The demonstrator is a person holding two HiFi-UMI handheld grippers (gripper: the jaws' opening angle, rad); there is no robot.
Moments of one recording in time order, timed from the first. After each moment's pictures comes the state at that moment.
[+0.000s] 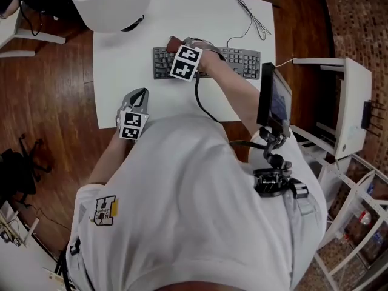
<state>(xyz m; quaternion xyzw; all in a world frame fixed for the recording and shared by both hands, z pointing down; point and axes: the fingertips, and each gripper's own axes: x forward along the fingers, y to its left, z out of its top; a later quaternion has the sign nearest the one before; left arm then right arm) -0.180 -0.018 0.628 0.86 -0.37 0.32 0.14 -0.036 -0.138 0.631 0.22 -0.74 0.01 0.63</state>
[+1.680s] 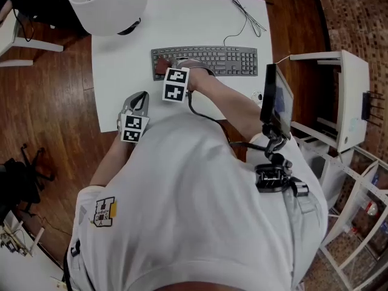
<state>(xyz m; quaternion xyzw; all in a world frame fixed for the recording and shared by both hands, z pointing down) -0.181 -0.012 0.628 0.87 -0.36 0.32 0.14 -0.088 -0.065 0.636 0.14 -0.76 0.00 0.63</state>
